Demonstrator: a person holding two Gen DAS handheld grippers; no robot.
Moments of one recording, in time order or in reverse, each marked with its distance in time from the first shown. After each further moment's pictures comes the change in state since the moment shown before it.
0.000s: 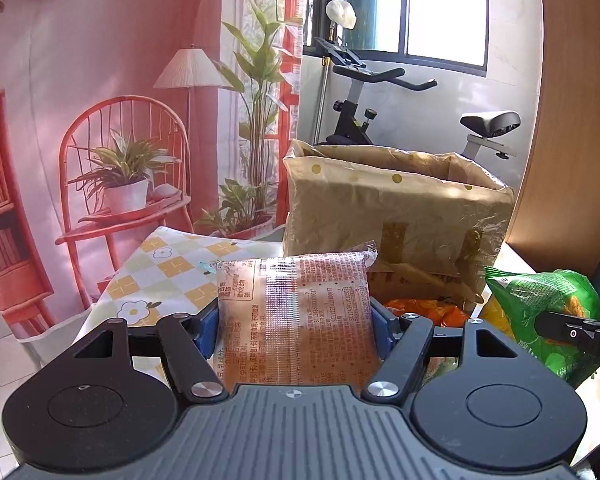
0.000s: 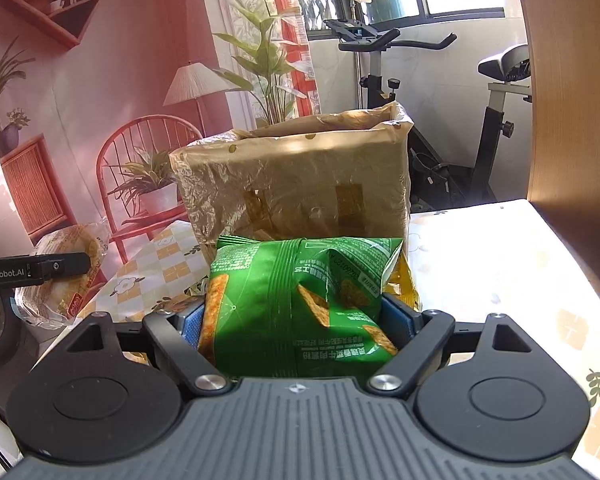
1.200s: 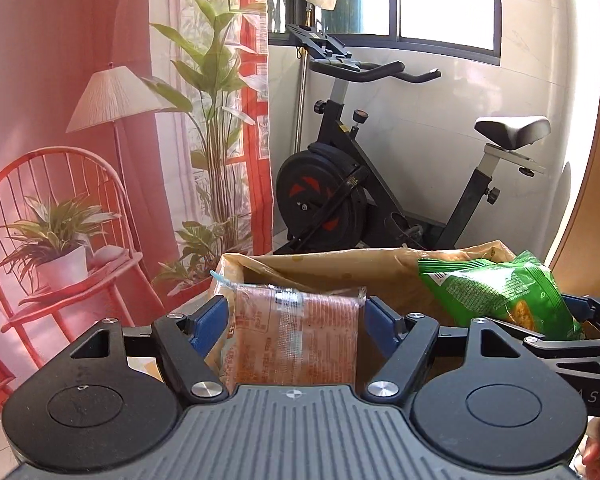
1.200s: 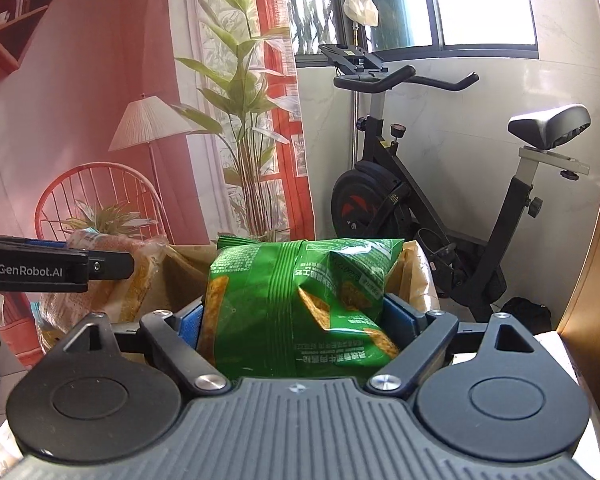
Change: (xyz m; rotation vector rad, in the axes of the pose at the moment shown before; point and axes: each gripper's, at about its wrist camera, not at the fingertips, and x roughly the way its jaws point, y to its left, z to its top) left arm 0.203 -0.061 0.178 0.054 0.071 -0.023; right arm 0.184 -0.045 0.167 -0.049 -0.033 -0.038
